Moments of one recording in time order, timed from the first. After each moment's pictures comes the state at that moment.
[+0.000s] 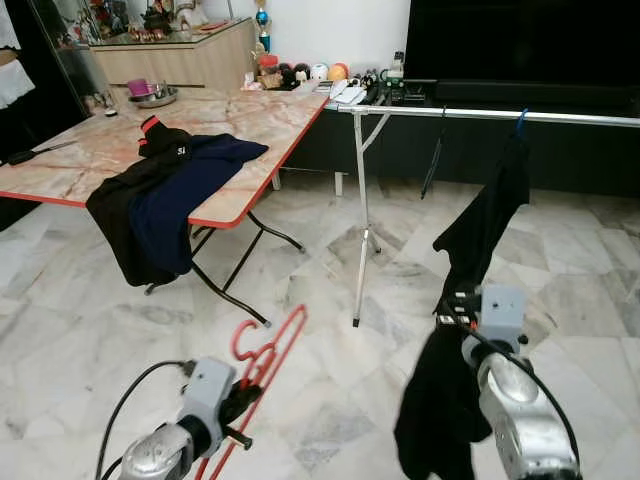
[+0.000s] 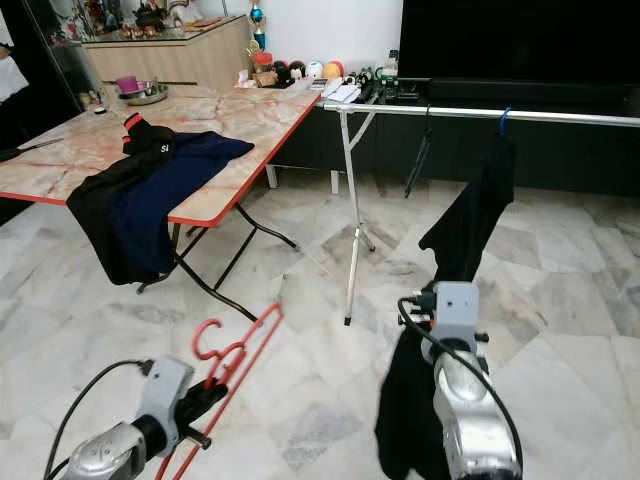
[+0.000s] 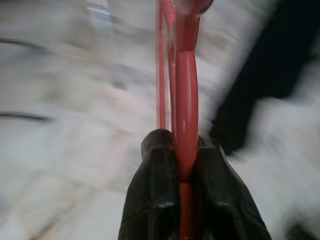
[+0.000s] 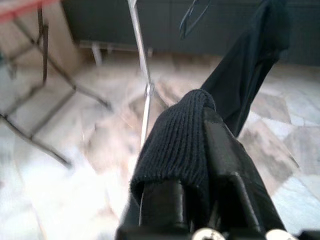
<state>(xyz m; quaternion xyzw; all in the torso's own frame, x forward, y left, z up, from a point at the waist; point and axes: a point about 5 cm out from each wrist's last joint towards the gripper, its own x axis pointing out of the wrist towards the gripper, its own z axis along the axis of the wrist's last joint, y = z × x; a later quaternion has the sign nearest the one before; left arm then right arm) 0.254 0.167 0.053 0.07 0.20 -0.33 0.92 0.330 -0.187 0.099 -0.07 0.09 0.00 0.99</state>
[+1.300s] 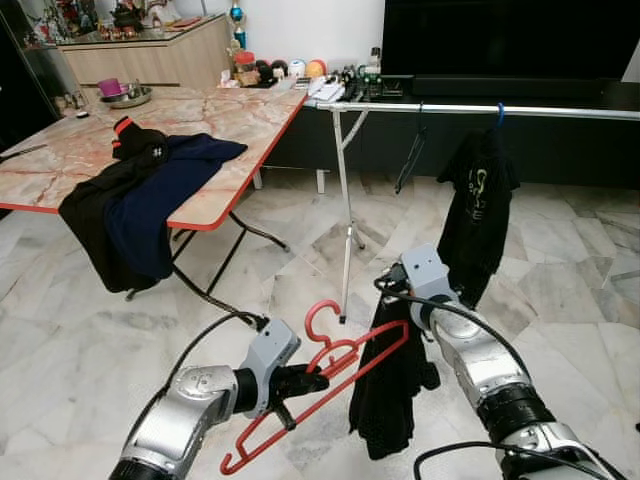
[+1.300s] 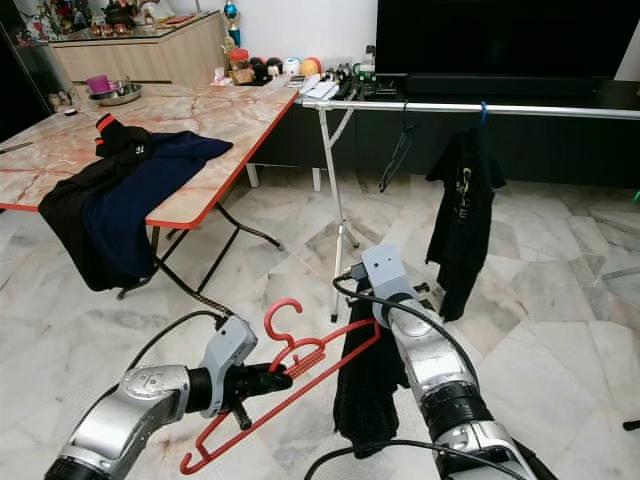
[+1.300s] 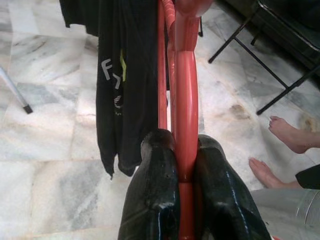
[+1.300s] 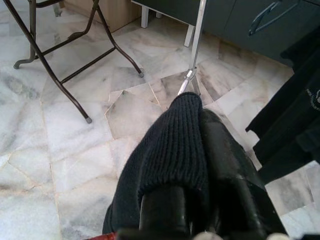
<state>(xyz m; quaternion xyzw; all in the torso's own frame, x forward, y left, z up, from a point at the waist) 0.288 0.117 0.088 0.04 0.20 -0.46 0.86 0.371 -0.135 0.118 -0.15 0.14 0.12 0.97</state>
